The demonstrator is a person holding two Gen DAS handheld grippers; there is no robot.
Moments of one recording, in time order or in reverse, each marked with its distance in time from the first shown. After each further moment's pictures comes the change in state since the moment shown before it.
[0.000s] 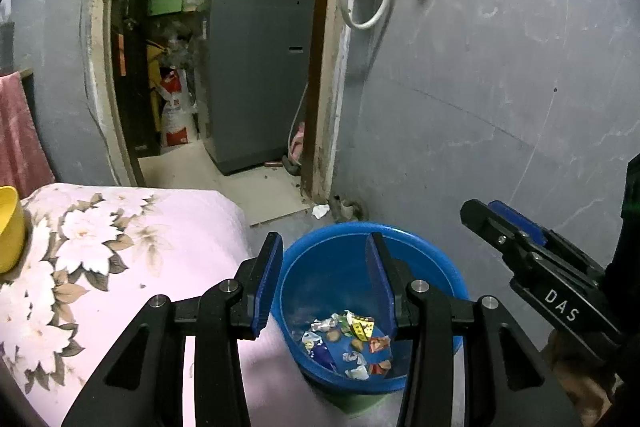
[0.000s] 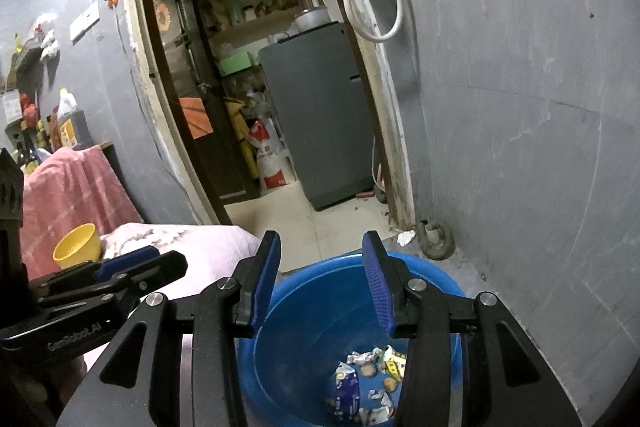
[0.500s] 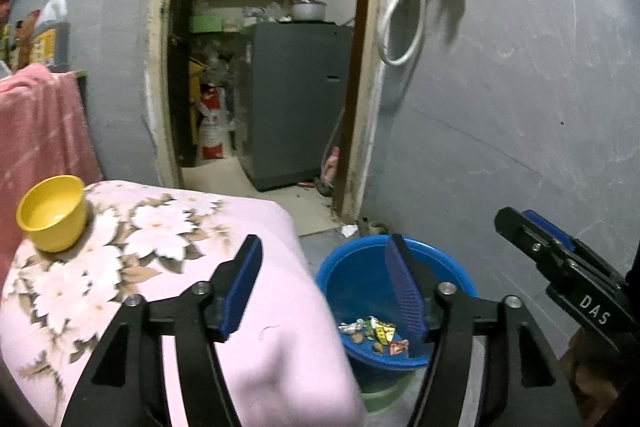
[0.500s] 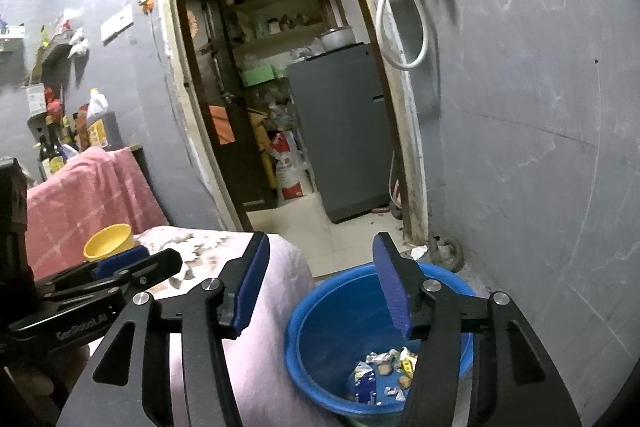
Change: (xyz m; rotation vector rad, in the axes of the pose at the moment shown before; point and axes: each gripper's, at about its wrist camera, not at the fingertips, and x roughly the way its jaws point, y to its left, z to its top) left arm -0.083 0.027 -0.012 -0.058 -0.099 0.103; right arm -0.051 0.051 0.004 -0.049 -0.049 0.042
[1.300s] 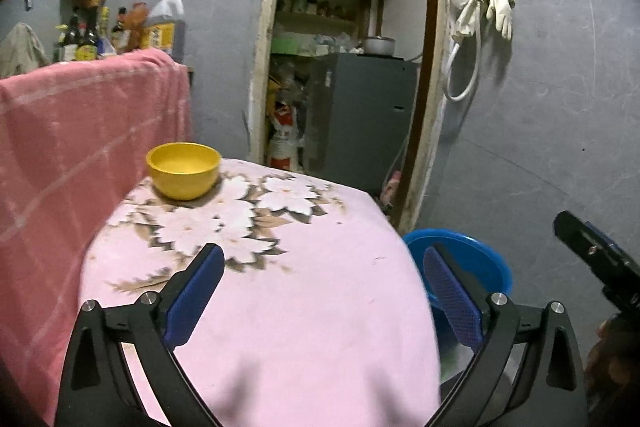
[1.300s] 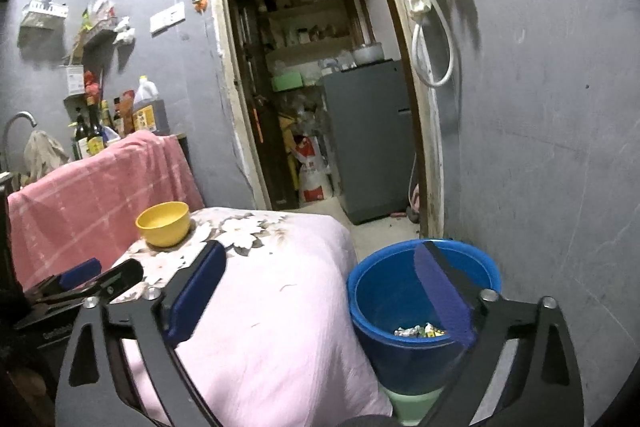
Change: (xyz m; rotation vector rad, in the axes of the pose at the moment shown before) left arm -0.146 0.060 -0.076 -0.103 -0.121 0.192; right arm -0.091 0.087 -0.047 -0.068 -0.053 0.037
